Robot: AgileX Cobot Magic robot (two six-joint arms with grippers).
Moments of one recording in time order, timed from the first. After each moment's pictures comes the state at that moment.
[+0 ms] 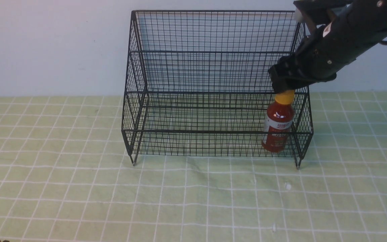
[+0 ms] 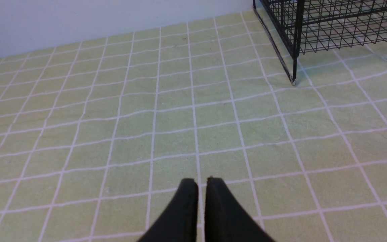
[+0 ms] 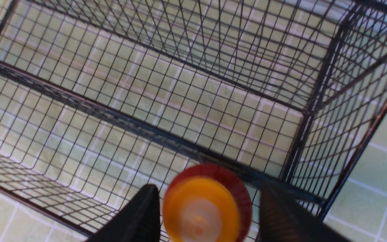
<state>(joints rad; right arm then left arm) 0.30 1.79 -1.60 0.14 0.98 -0.07 -0.06 -0.01 0.02 0.00 0.39 0.10</state>
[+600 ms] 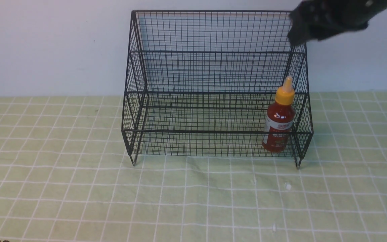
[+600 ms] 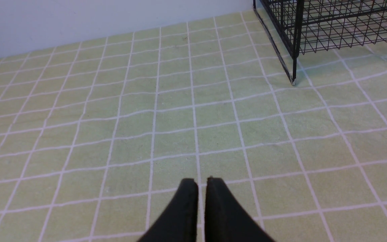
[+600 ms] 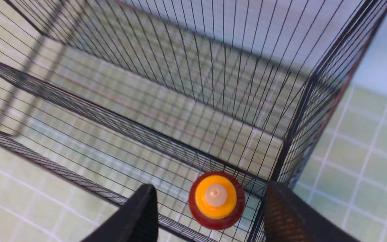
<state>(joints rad) 0.30 1.64 -1.89 0.14 1.24 -0.05 -0.06 -0.01 0.02 0.00 0.39 0.10</state>
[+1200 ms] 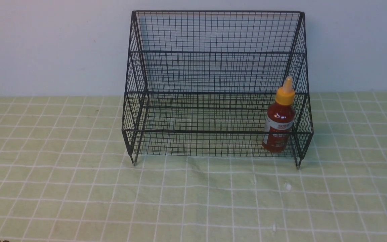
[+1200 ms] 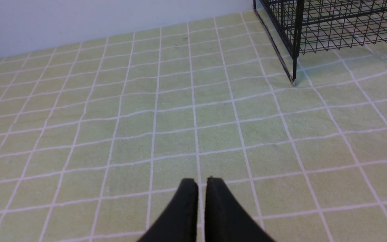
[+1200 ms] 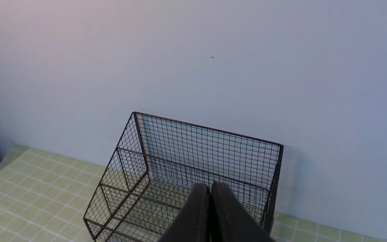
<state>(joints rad) 0.30 0.85 -1.73 0.11 1.25 0.03 -0.06 -0.01 0.02 0.00 0.39 0.10</state>
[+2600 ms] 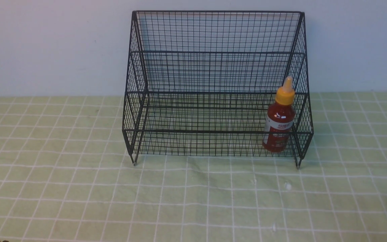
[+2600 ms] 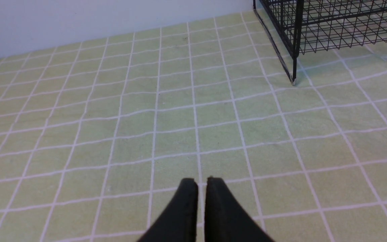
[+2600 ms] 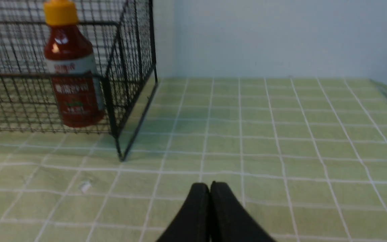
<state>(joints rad) 0.03 -0.01 0.02 -0.13 0.37 0.18 -0.06 -0.01 0.02 0.00 0.39 0.10</state>
